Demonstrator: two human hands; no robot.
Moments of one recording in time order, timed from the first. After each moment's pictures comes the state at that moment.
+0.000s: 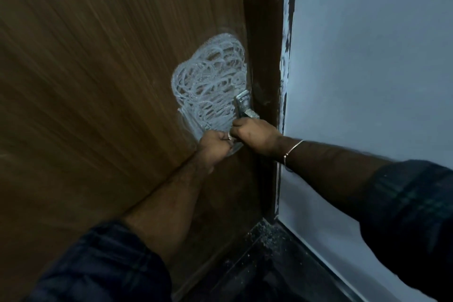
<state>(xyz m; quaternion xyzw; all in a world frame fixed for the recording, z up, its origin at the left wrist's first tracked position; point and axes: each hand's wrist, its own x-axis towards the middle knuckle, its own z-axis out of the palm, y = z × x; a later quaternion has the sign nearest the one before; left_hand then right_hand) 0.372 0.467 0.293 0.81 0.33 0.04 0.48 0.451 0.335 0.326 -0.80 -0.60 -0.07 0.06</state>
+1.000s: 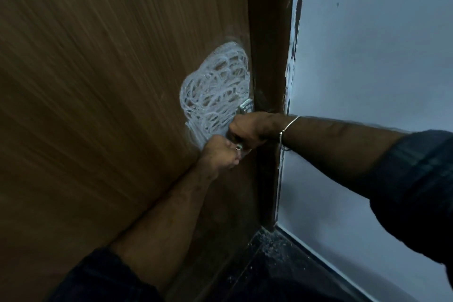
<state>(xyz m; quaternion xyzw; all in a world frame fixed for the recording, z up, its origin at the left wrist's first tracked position) 0.373 0.477 0.326 0.83 0.28 -0.03 0.47 0.458 0.376 0.392 -0.84 -0.53 0.13 -0.06</state>
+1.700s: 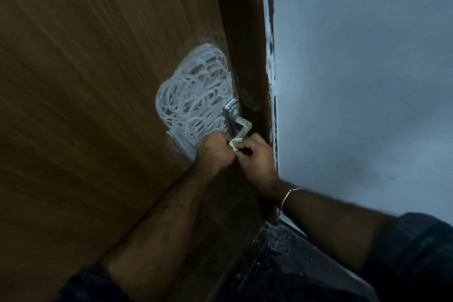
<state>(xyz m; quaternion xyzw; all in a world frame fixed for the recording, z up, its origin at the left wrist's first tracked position) 0.383 0.453 0.352 0.95 0.21 -0.04 0.23 0.404 0.351 0.270 -0.79 -0.19 -0.07 0.58</state>
